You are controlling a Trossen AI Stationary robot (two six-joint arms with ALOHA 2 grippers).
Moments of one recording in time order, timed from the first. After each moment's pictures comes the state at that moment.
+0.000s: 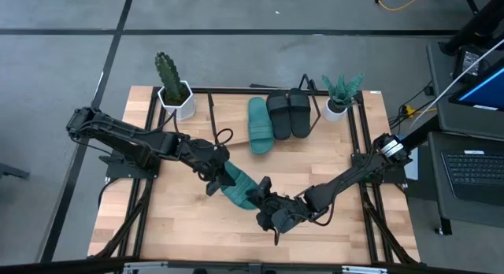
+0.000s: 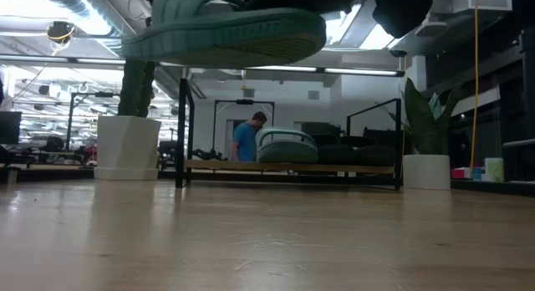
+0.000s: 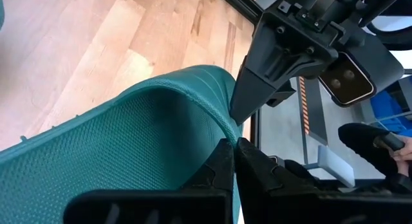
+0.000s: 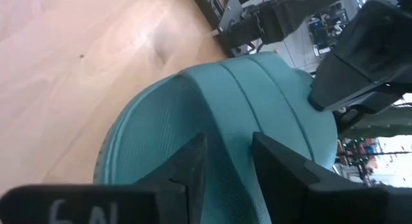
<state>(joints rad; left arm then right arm) -0.19 1.26 0.92 -0.21 0.17 -0.75 0.55 1.87 1.30 -0.04 0.78 -0.64</state>
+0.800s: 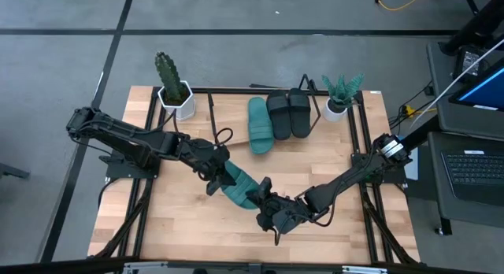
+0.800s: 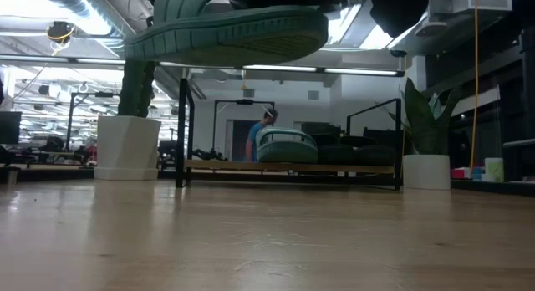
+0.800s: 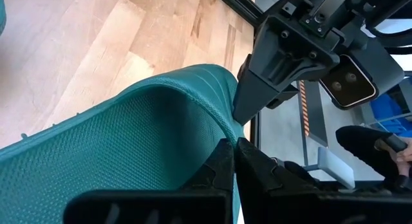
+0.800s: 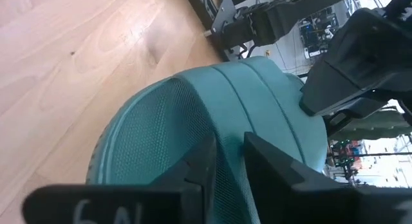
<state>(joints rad) -0.19 1.26 0.92 -0.21 0.16 -0.75 0.55 1.87 1.30 -0.02 0.82 -0.69</state>
